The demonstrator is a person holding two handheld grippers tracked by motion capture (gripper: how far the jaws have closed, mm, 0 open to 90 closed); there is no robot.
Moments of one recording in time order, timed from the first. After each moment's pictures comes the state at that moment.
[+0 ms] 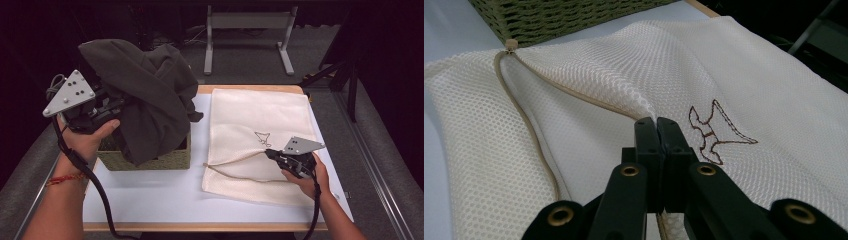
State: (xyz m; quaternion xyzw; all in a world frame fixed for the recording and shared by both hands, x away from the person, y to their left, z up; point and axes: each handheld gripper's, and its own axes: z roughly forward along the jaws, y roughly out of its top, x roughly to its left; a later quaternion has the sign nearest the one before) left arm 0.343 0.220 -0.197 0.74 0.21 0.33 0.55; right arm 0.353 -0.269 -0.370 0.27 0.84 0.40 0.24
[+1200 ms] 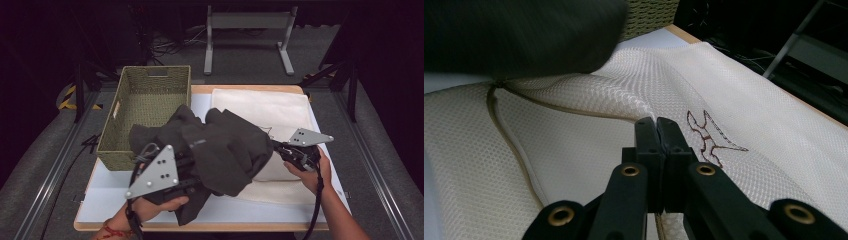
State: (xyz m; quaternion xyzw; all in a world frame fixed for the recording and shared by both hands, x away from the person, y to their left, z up) left arm 0.262 0.087 -0.262 0.80 0.04 0.17 0.57; right arm 0.358 -0.272 -0.349 0.29 0.82 0.42 0.26
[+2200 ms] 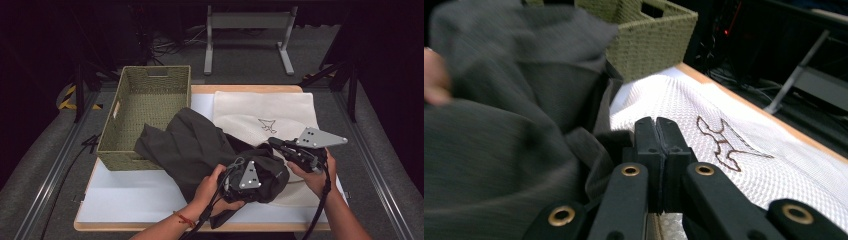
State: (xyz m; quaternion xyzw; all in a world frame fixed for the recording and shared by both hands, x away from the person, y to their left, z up) left arm 0.311 -0.054 -0.372 0.91 0.07 0.12 0.39; right arm 0.339 -0.271 -0.321 0.26 0.80 0.48 0.26
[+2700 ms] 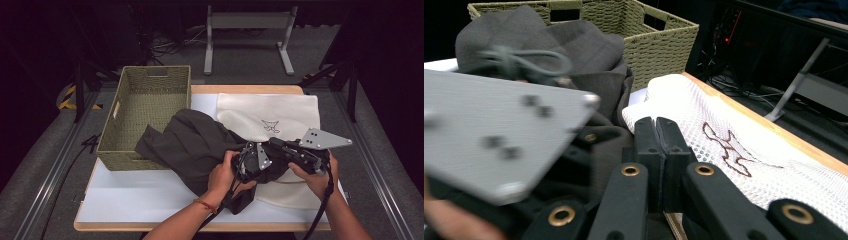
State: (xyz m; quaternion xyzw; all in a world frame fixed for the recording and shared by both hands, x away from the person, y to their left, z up) left arm 0.361 -0.093 -0.394 0.89 0.18 0.22 0.35; right arm 0.334 -0.273 -0.319 0.26 0.79 0.49 0.26
